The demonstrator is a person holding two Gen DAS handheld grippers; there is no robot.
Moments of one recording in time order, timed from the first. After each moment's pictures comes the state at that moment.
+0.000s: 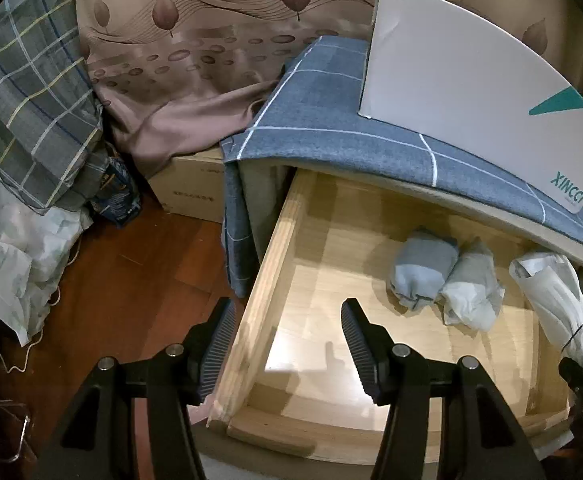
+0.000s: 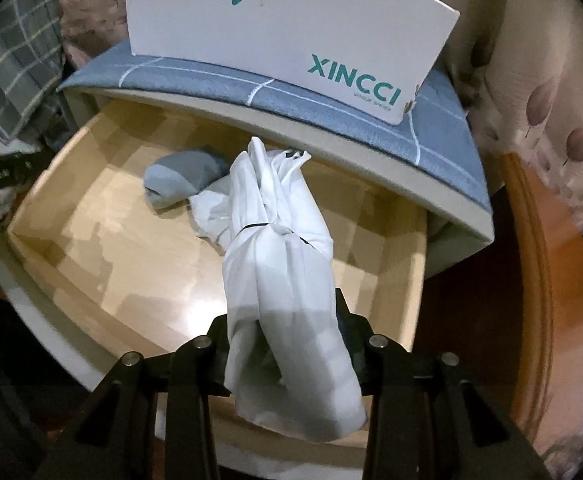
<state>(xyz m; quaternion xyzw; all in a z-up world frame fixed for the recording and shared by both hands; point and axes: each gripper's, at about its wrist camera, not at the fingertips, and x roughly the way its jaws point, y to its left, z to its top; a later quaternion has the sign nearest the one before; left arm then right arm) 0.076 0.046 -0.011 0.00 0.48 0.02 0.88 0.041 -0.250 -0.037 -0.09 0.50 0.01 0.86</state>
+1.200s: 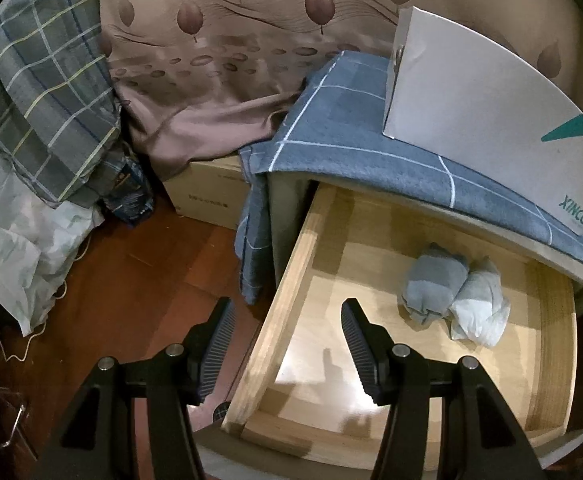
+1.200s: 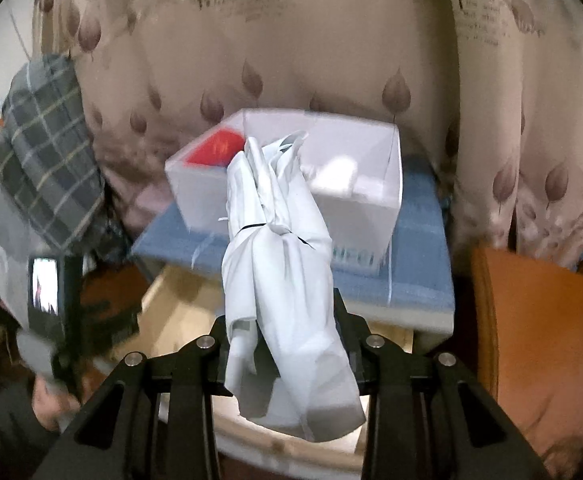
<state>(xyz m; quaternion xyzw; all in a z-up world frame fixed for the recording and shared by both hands) 0.071 0.060 -0.005 -0.02 0.46 0.04 0.89 0.033 -0.260 0.118 0.01 0.36 0.05 0.93</state>
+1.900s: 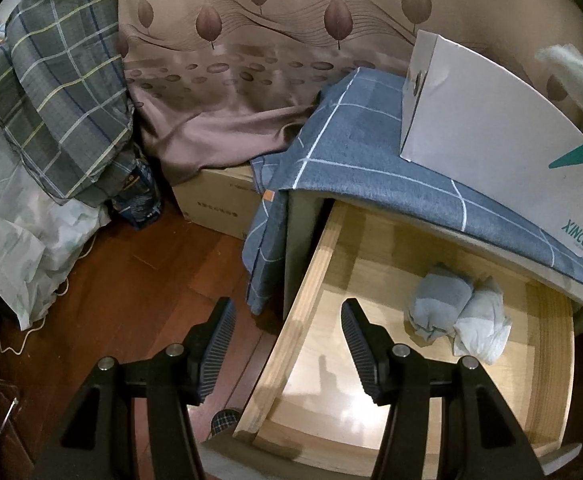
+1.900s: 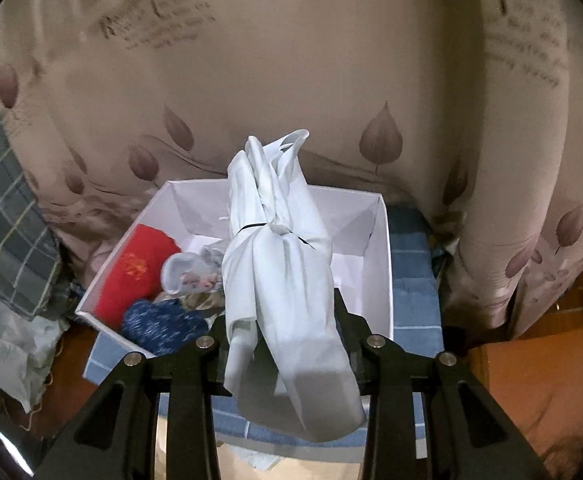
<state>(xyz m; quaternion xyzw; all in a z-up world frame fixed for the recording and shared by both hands) 0.069 0.073 0.001 -0.04 0.44 0.05 0.89 0.210 -0.288 0.143 0.05 0.38 -0.01 0.93</state>
